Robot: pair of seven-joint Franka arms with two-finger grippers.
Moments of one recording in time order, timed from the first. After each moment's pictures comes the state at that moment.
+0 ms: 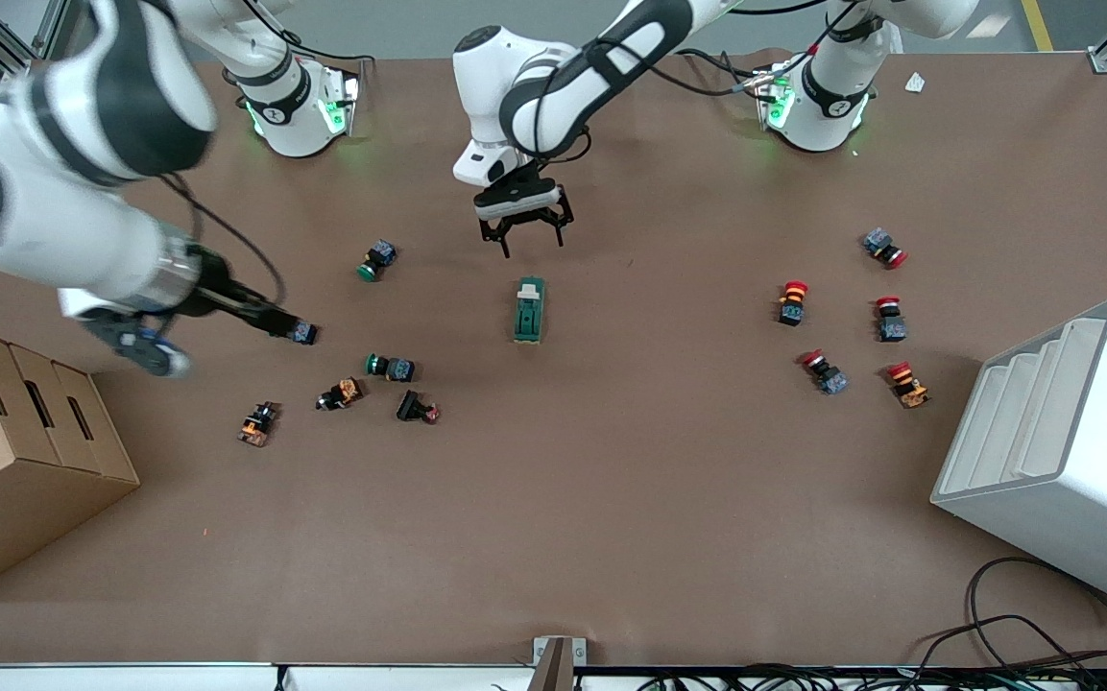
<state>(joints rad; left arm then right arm) -0.74 0.63 -0.52 -1.76 0.95 2.11 -1.92 0.27 0.19 0.00 -1.65 0.17 1.72 0.82</state>
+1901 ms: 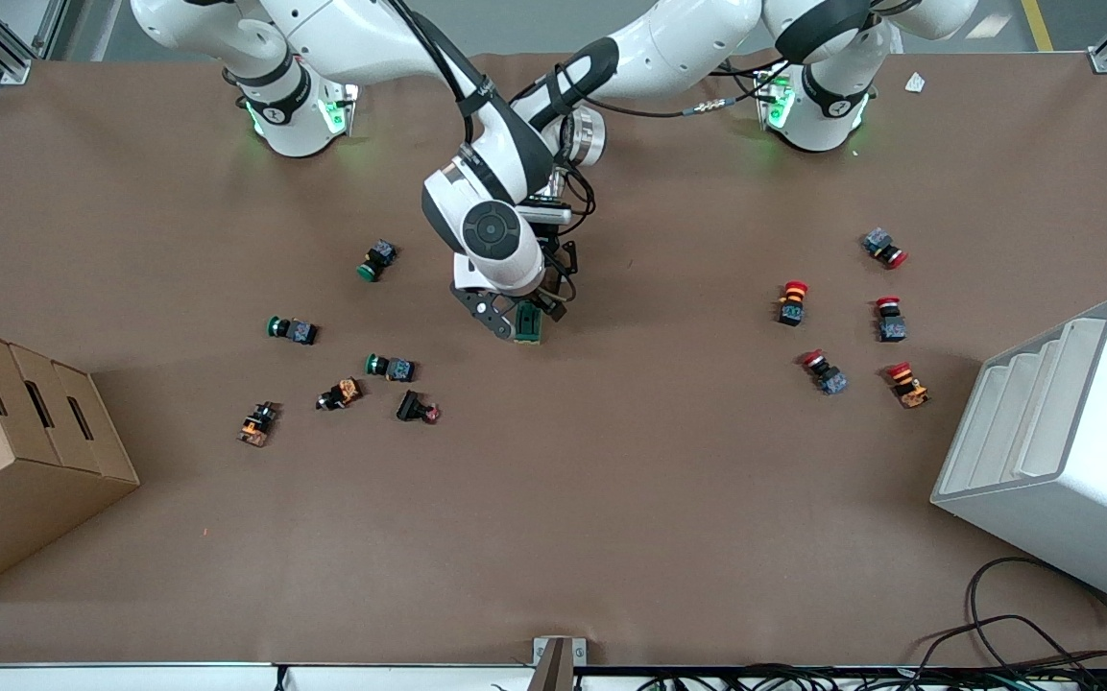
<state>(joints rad) -0.78 0.85 -0.50 -1.89 1.92 2.01 -2.52 0.80 0.58 0.00 -1.77 0.27 2.26 1.40</state>
